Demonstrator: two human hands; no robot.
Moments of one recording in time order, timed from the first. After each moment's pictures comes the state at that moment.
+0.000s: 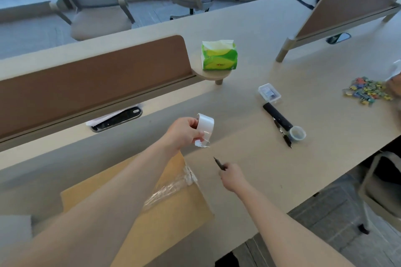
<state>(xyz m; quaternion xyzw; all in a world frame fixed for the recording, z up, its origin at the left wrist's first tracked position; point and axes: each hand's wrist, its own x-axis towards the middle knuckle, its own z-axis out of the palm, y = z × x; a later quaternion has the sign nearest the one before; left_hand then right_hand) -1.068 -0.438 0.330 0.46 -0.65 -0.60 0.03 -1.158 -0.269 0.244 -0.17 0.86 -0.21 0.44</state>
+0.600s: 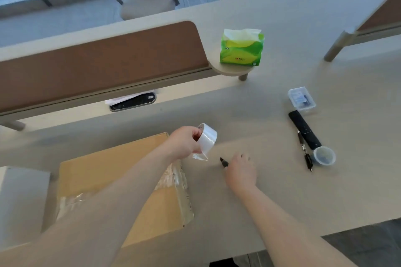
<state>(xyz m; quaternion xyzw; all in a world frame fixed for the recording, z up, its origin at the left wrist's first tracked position) -1.100 -0.408 0.307 0.54 -0.69 -0.47 -0.06 -1.238 -0.284 0.188 -0.43 0.87 0.02 0.24</state>
